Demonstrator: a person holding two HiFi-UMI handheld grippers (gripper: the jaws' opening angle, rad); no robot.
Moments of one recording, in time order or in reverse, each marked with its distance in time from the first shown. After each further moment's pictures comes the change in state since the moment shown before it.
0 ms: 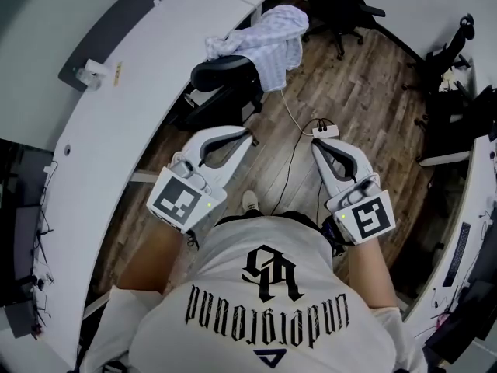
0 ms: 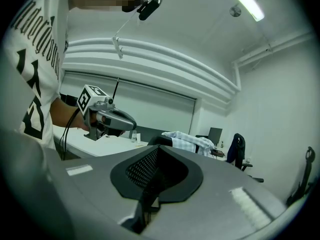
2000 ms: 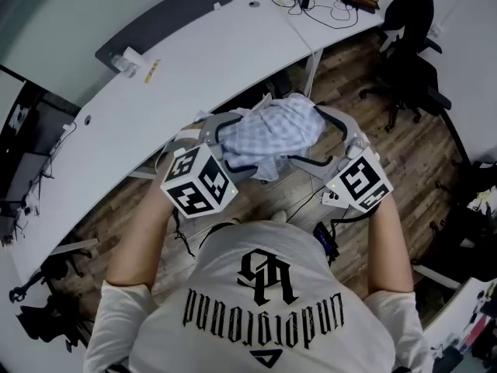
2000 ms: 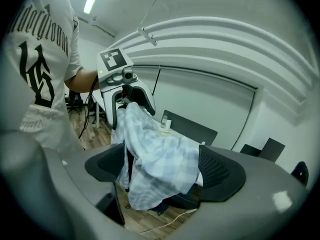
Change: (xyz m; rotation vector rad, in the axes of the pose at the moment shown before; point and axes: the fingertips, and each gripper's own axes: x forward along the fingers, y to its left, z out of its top) left arm 0.180 0.185 -0.065 0.156 0.763 0.158; right arm 0.247 -0.202 -0.051 -0.297 0.069 0.693
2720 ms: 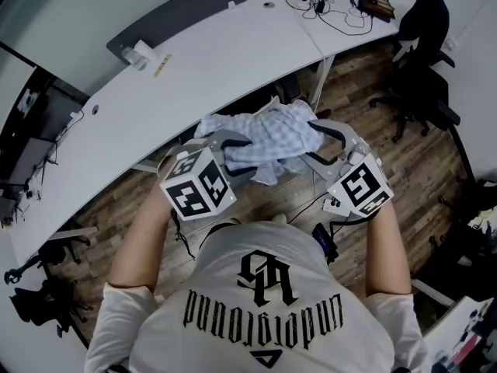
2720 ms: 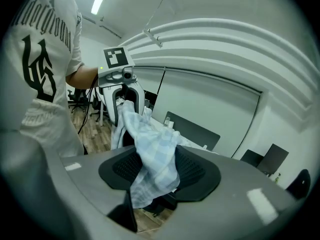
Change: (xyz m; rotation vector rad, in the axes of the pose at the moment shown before) left arm 0.002 -0.017 -0.007 -0.082 0.042 -0.100; right arm 0.006 -0.008 -0.002 -0.051 -0.010 0.047
